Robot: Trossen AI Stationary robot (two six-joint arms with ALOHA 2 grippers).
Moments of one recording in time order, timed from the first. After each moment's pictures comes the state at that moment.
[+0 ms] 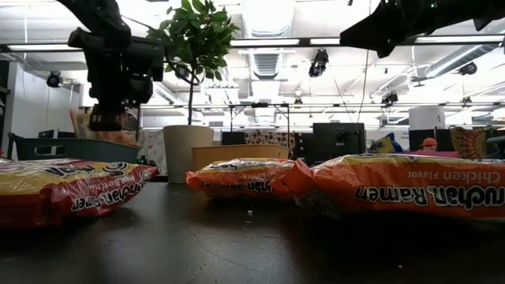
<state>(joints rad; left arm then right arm) 0.38 1.29 0.78 -1.00 -1.06 -0.04 -0.12 0.75 0.53 0.09 0.13 -0.10</state>
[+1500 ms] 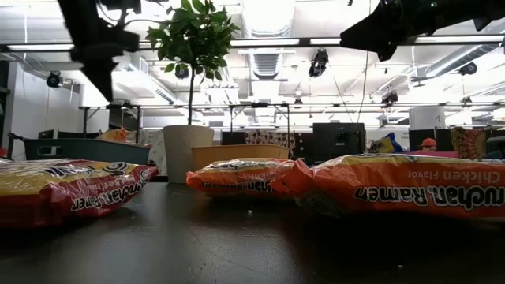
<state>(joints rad) 0.31 1.00 0.98 -1.22 -0.41 -0.33 -0.12 0.75 0.53 0.08 0.13 -0.02</state>
